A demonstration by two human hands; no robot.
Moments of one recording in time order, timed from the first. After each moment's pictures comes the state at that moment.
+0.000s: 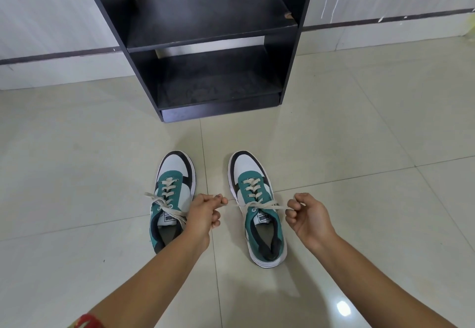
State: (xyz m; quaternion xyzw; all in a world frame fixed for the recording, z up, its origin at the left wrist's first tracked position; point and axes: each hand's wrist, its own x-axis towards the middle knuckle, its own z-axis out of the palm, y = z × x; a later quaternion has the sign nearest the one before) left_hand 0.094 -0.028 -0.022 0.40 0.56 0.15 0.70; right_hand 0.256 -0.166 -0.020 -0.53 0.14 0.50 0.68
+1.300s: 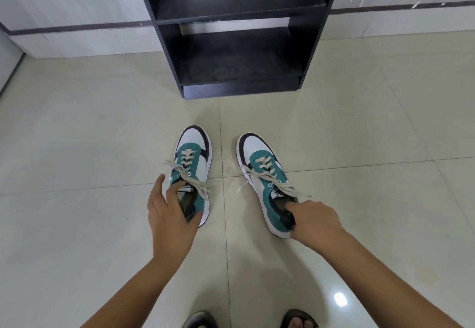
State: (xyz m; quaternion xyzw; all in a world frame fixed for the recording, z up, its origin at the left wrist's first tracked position) left_hand -0.016 -0.064 -0.026 0.78 0.57 0.15 0.20; right_hand 0.212 -0.186 0.020 -0.81 -0.48 0.28 -0.17
